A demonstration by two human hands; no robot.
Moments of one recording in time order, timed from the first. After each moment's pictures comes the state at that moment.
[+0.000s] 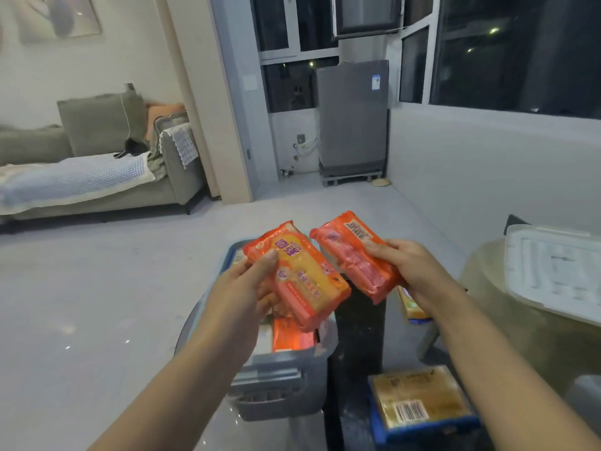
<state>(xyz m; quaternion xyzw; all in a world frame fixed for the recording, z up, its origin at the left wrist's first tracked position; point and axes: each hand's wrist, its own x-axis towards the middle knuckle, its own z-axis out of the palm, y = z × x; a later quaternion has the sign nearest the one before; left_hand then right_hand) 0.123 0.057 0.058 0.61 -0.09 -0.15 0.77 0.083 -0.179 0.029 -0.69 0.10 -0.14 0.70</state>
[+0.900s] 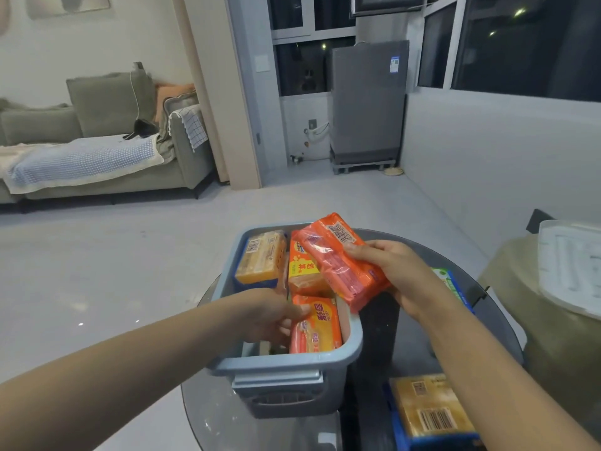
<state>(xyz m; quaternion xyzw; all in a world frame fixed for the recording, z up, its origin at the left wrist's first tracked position) 0.178 0.049 0.020 0.78 -0.03 -0.43 0.45 0.109 -0.131 0.026 -0.71 0.14 -0.09 0.69</state>
